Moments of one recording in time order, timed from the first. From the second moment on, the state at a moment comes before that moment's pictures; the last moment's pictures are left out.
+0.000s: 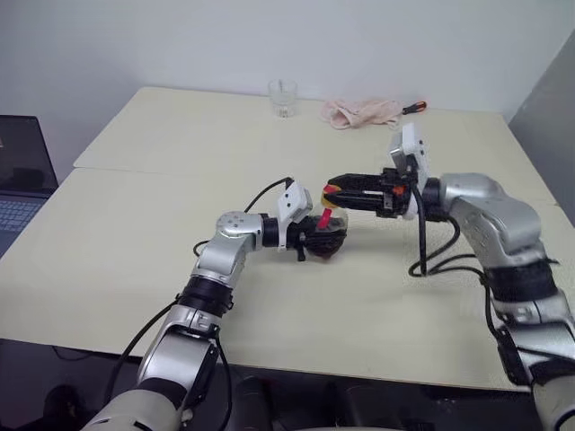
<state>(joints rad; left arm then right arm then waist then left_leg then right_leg) -0.71 0.24 -0.15 0.41 -0.19 0.22 -1.15 -0.86 -0.54 0.17 0.17 0.53 0.50 1.15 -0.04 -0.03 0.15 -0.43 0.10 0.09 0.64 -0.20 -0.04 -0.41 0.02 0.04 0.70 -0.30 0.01</state>
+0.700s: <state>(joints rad) -0.71 0.20 -0.20 0.37 -0.20 0.22 -1.17 -0.71 -0.59 -0.09 -0.40 0.68 0.91 0.78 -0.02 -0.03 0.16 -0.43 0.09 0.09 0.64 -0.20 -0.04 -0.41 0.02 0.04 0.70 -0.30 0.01</state>
